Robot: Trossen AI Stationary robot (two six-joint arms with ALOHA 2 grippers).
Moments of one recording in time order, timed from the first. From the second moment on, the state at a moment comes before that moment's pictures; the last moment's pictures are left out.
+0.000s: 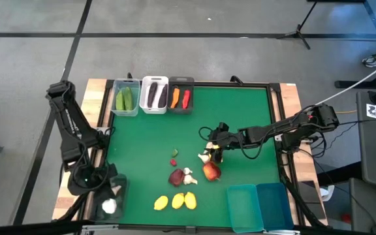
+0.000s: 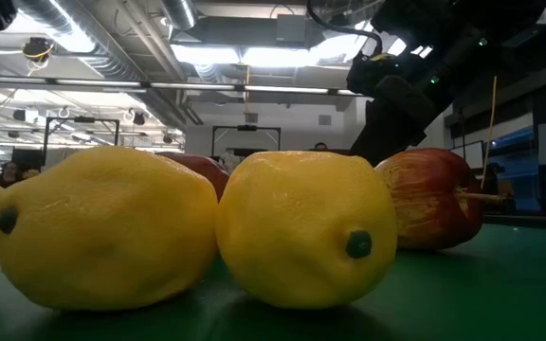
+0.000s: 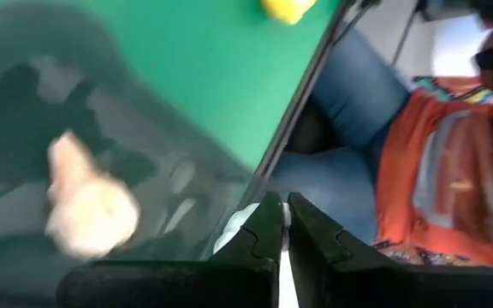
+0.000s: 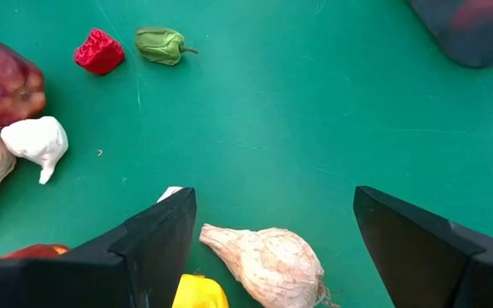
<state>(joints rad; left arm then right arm) -1.20 1.01 0.63 -0.46 -0.29 -1.80 0.13 1.53 0.74 0.00 0.25 0.29</state>
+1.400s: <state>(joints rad) -1.17 1.01 0.63 -0.23 -0.81 -1.46 0.13 1.53 0.74 0.00 0.28 0.29</state>
